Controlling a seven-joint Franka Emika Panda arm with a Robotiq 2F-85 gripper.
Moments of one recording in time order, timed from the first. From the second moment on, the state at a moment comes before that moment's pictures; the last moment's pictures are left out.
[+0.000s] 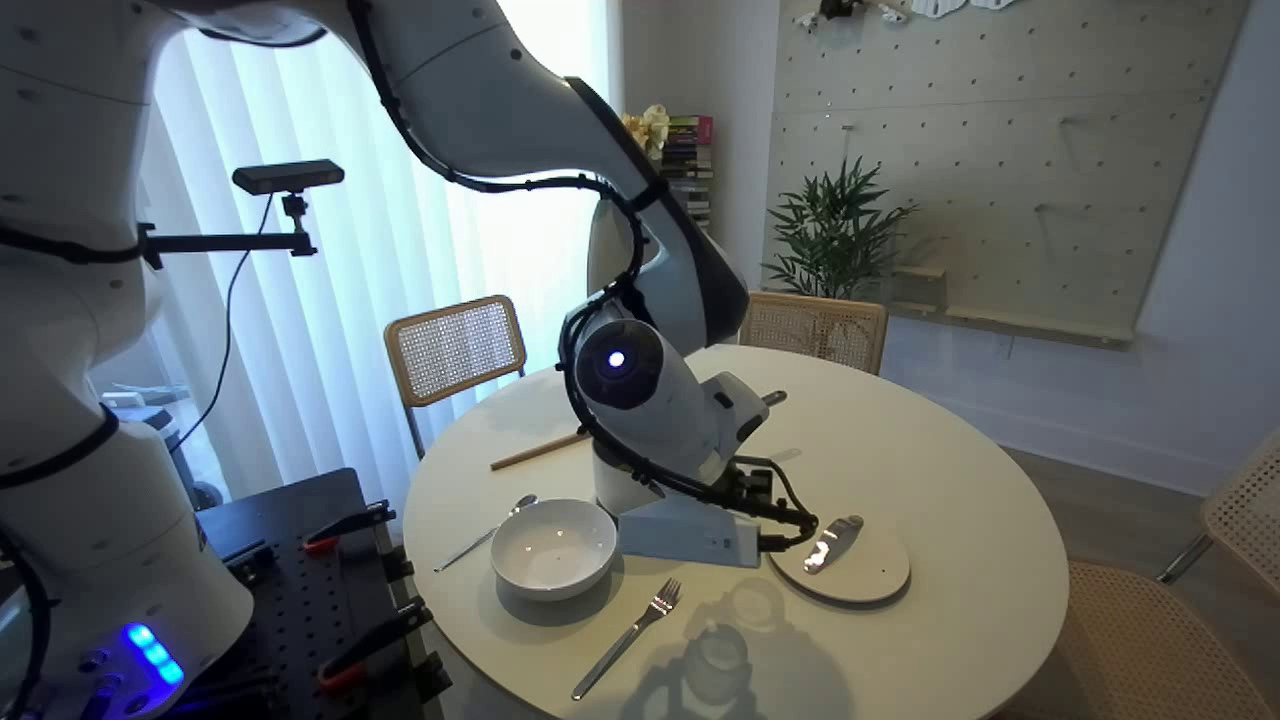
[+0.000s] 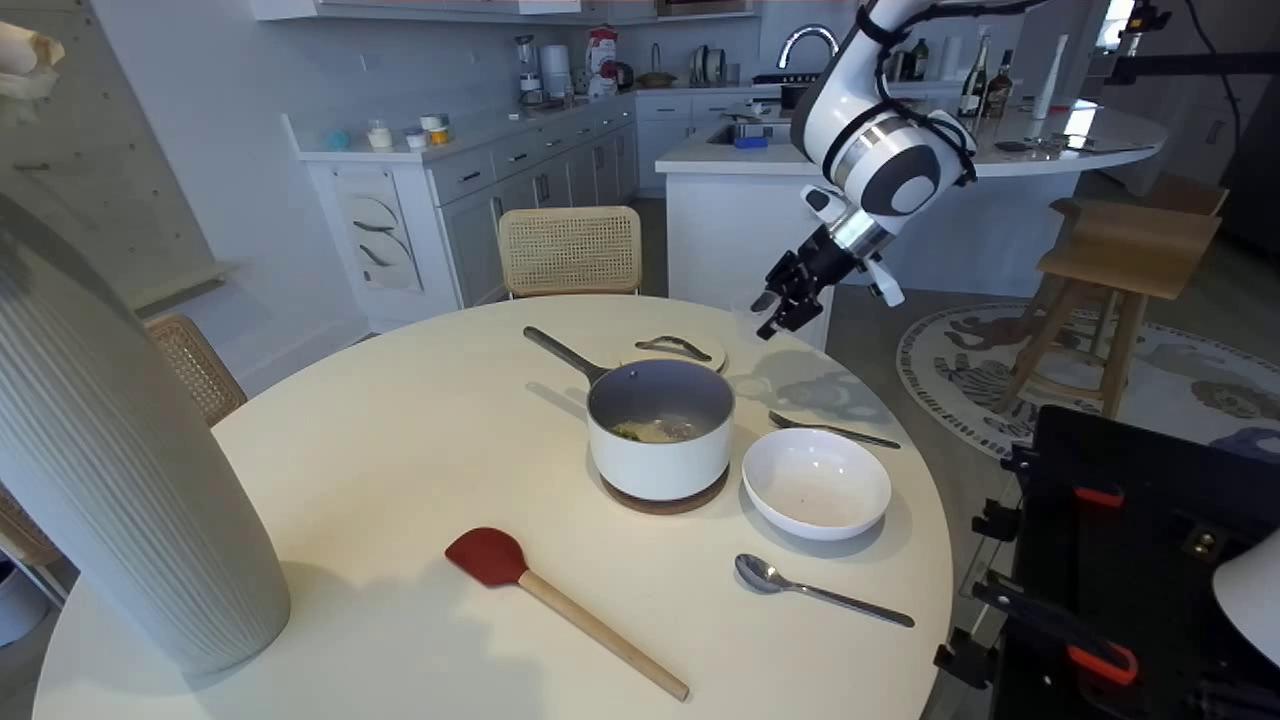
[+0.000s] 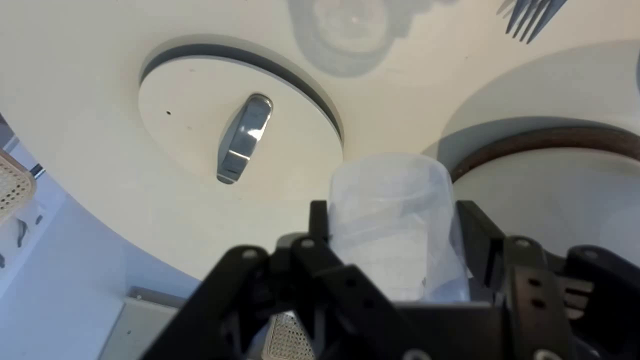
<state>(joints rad) -0.37 0.46 -0.03 -2.20 1.63 2.73 -2.60</state>
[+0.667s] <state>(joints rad) -0.37 0.62 -0.03 -2.09 1.65 2.76 -2.60</state>
